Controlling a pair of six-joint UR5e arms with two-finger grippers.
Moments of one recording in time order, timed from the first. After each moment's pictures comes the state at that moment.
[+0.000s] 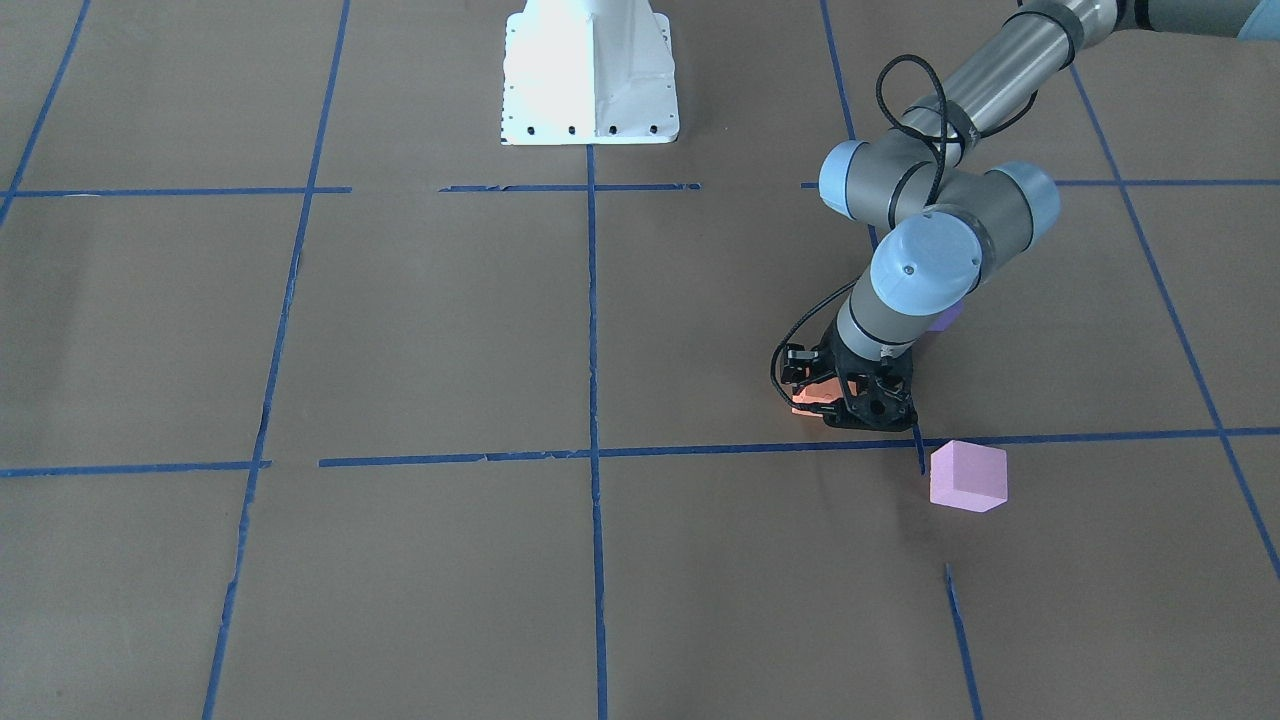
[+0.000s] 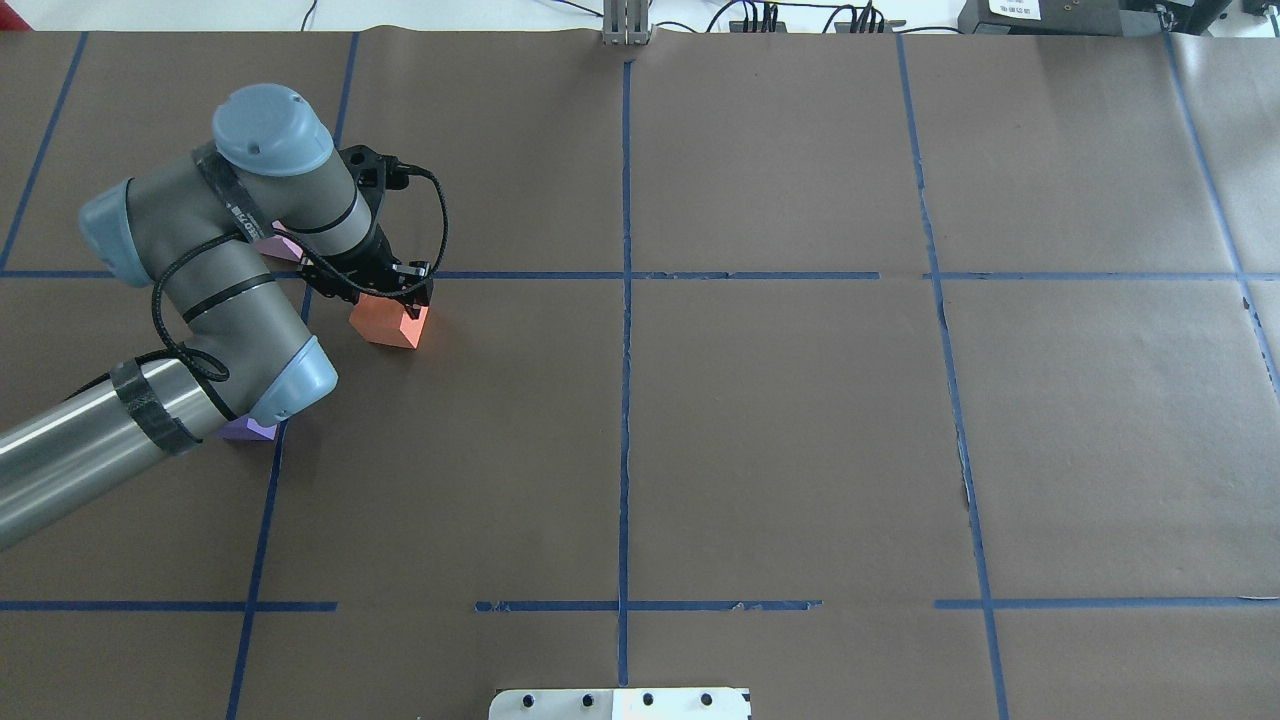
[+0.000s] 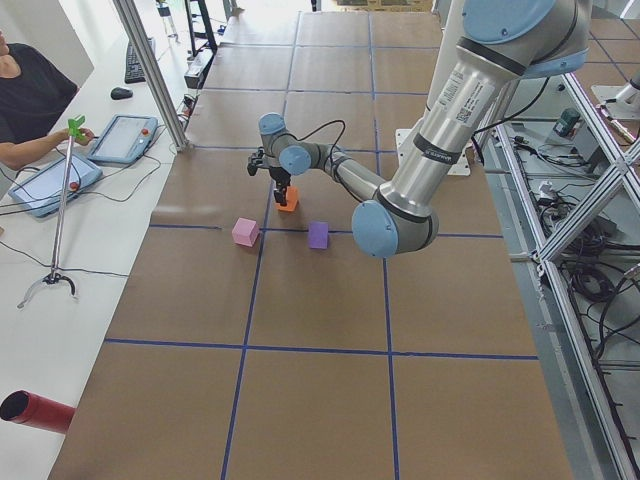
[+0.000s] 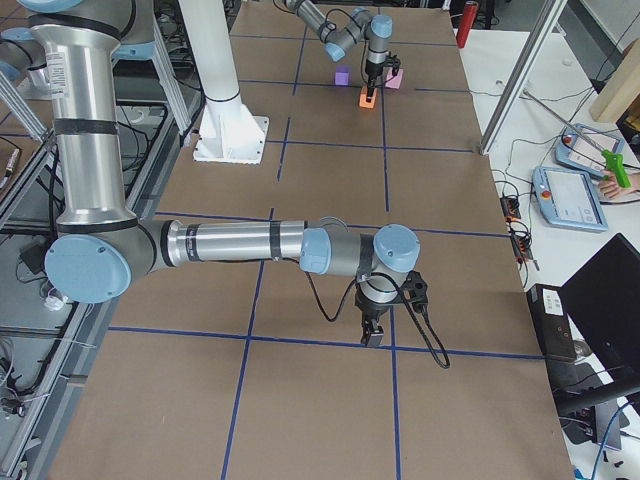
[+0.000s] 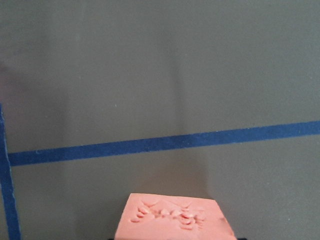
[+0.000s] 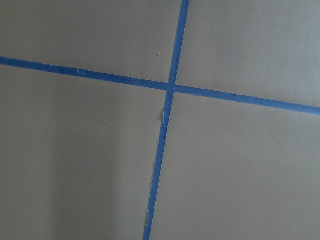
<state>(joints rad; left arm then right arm) -0.79 -2.14 -1.45 -1.74 -2.11 -0.85 1.52 -1.52 1.60 -1.72 2.29 -0.16</state>
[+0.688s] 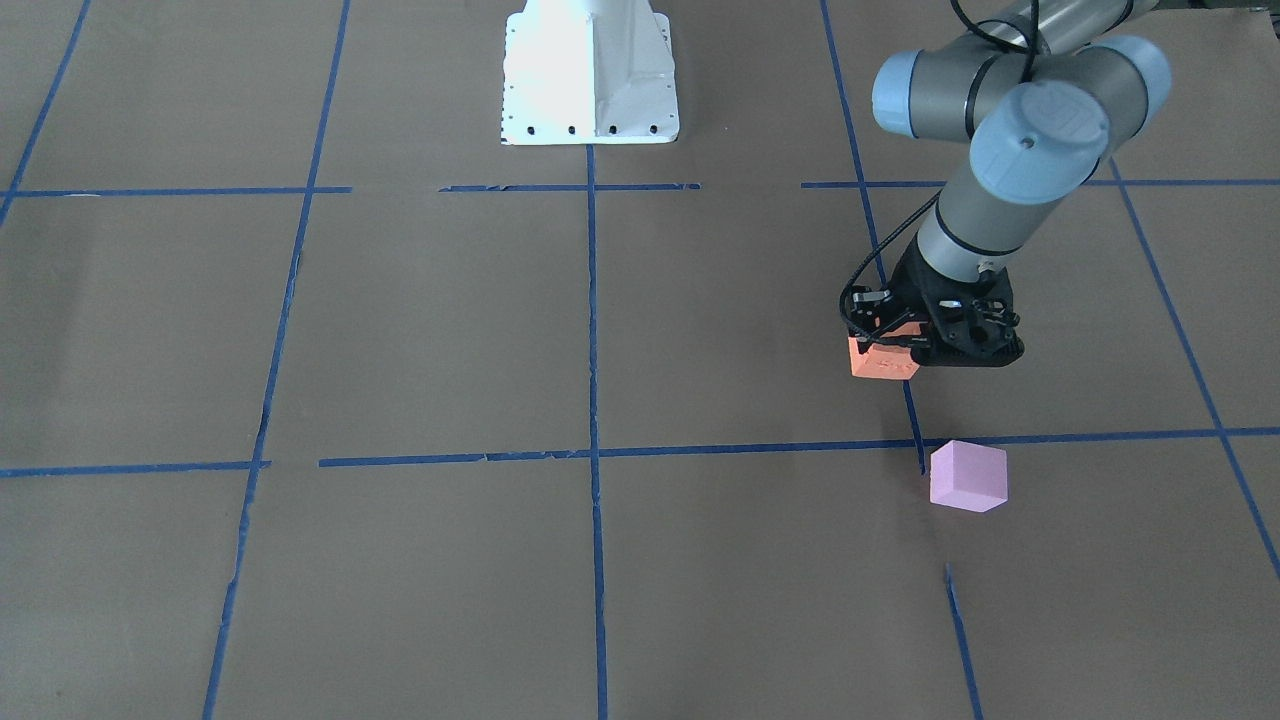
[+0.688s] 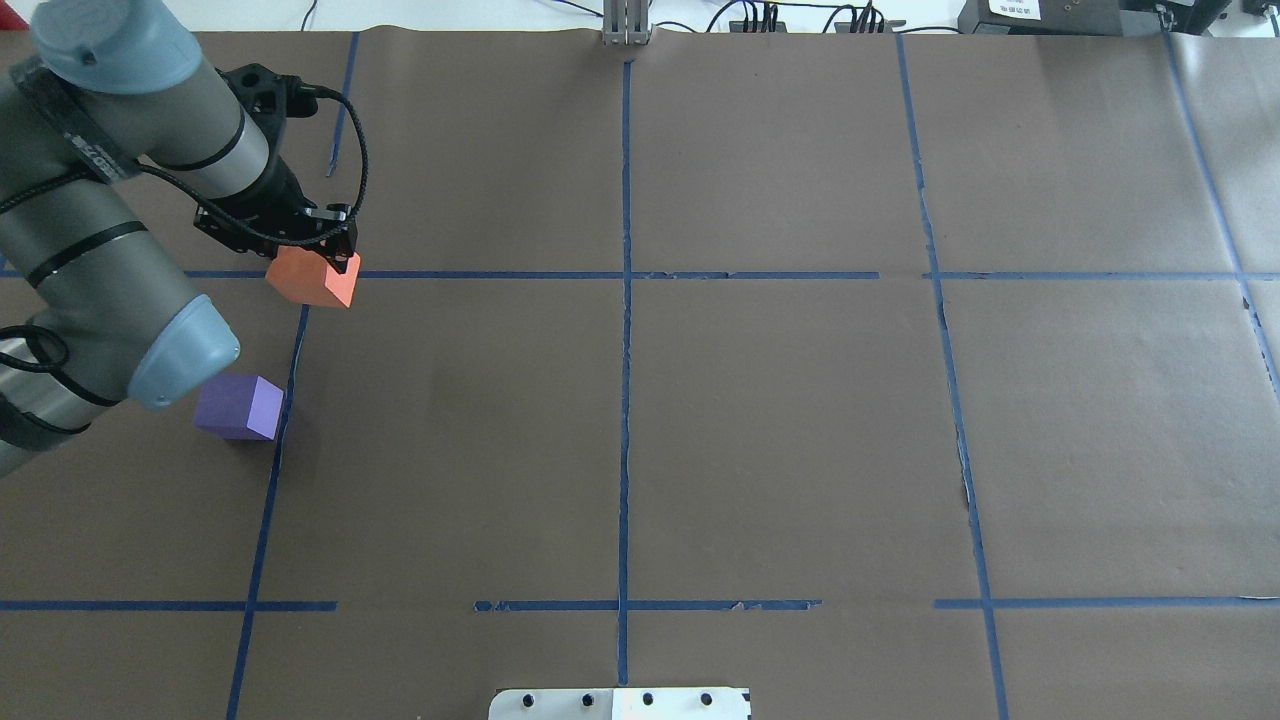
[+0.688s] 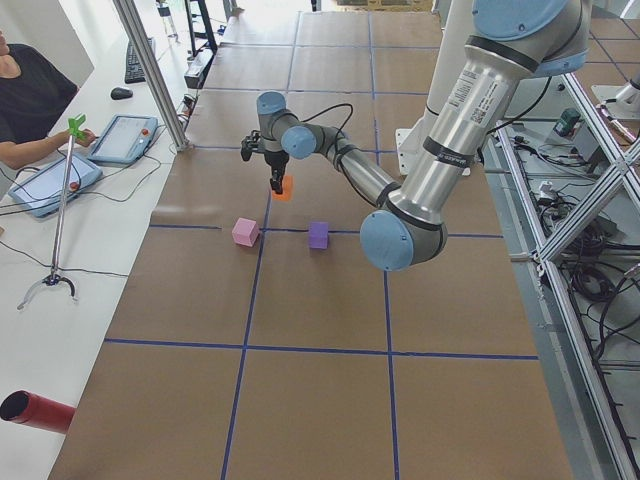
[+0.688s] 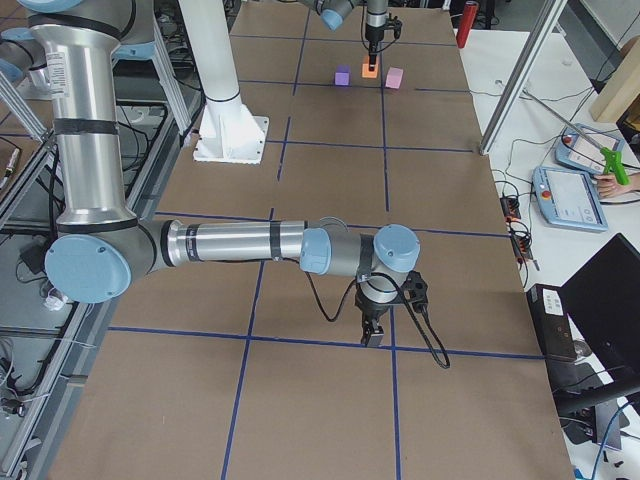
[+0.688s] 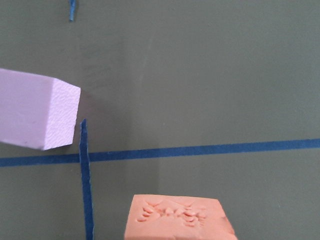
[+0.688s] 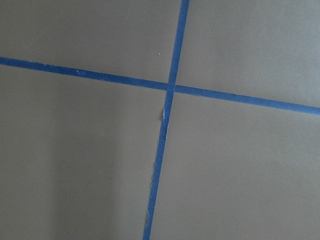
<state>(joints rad) -0.91 -2.05 -1.81 -1.43 -2.12 -0.80 1.52 -1.52 1.60 -1.72 2.29 -0.16</state>
